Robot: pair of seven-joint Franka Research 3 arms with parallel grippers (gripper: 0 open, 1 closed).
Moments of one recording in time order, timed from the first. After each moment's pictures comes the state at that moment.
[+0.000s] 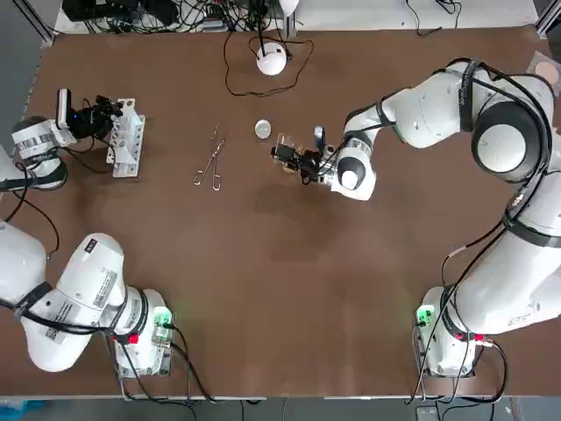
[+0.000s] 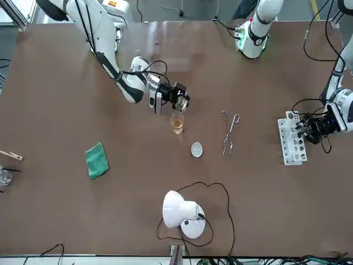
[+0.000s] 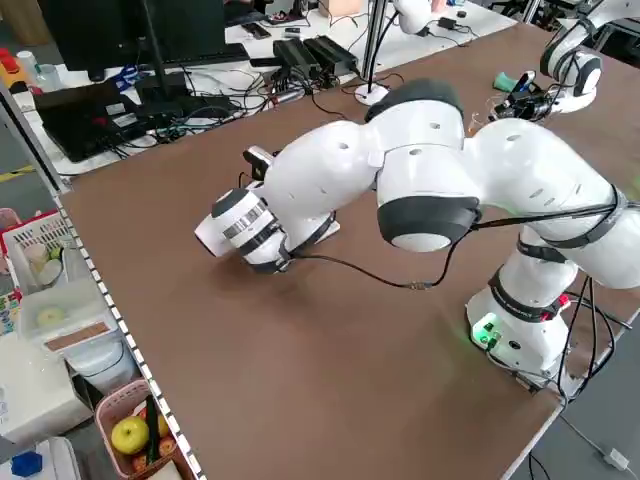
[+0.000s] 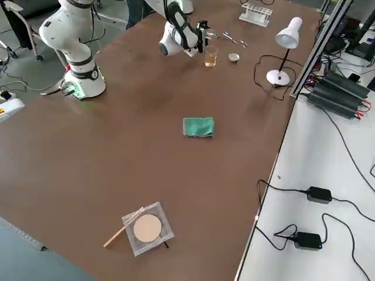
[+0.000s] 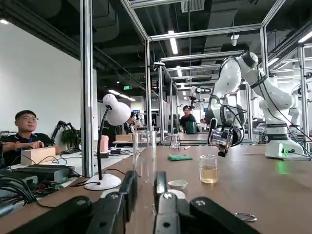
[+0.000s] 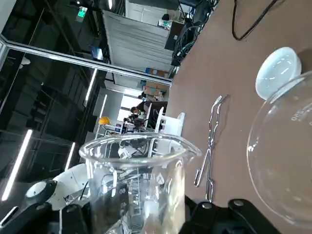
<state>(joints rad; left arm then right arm) 1.15 0.99 -0.55 -1.67 -0.90 1.41 2.47 0.18 0.61 0.66 -2.18 2.60 2.20 -1.91</state>
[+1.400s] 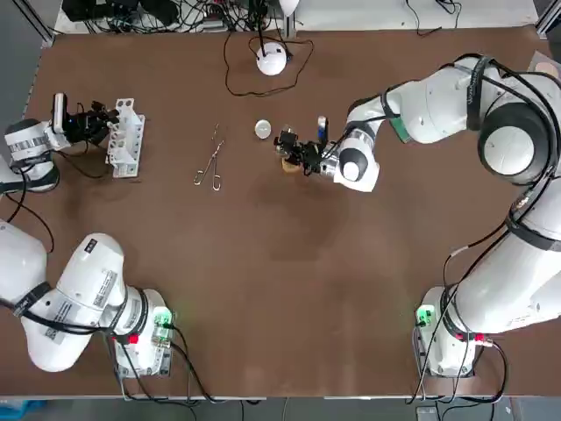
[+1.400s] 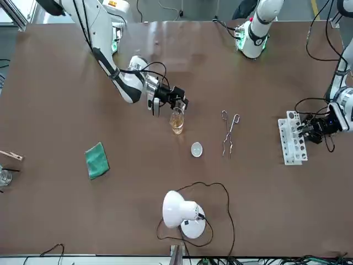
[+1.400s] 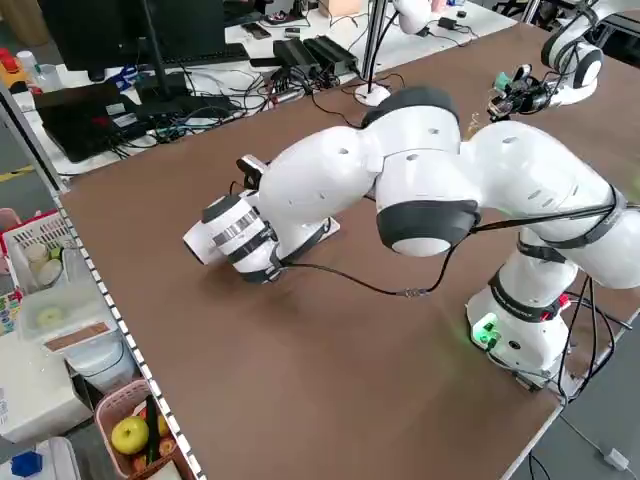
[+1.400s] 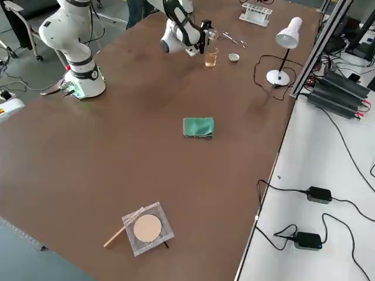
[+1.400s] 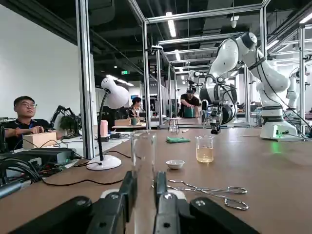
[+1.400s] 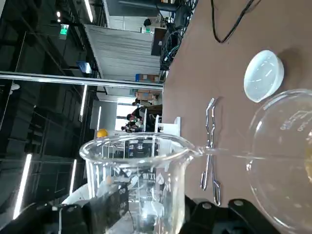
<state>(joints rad) 1.15 1.00 -0.52 -1.61 -0.84 1.41 2.48 0.16 0.57 0.66 -2.17 2.61 2.26 -1.73</state>
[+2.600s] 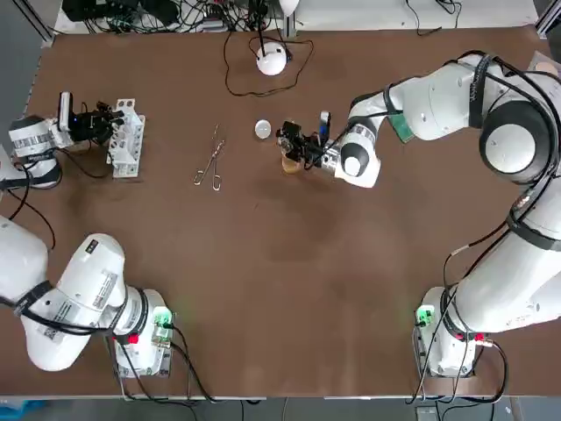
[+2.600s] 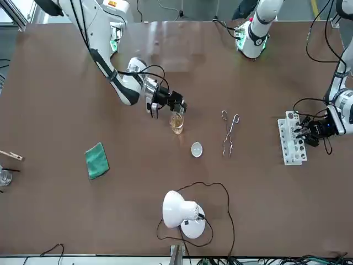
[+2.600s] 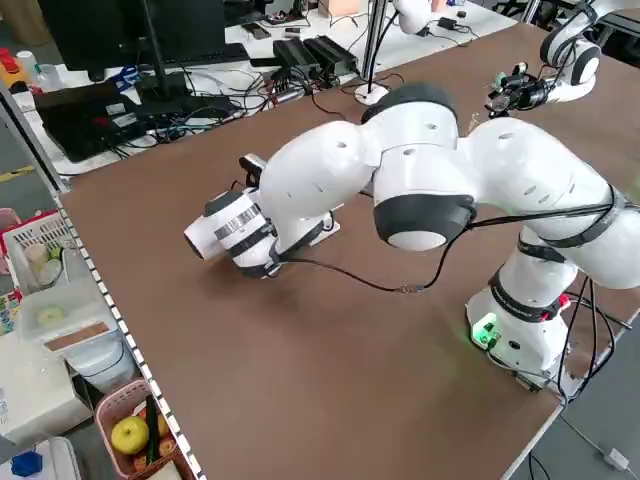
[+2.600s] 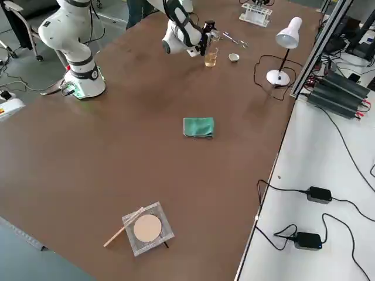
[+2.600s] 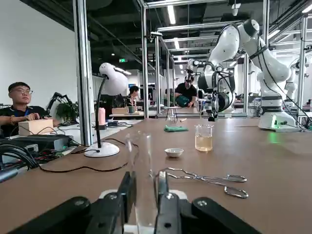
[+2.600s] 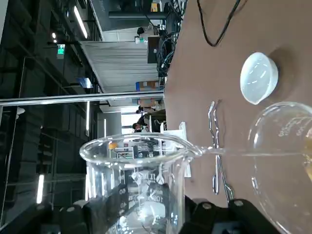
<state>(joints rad) 1.12 1.00 -0.51 -1.60 -0.82 1.47 2.45 0.15 0.57 0.66 -2.15 2.61 2.26 -1.58</state>
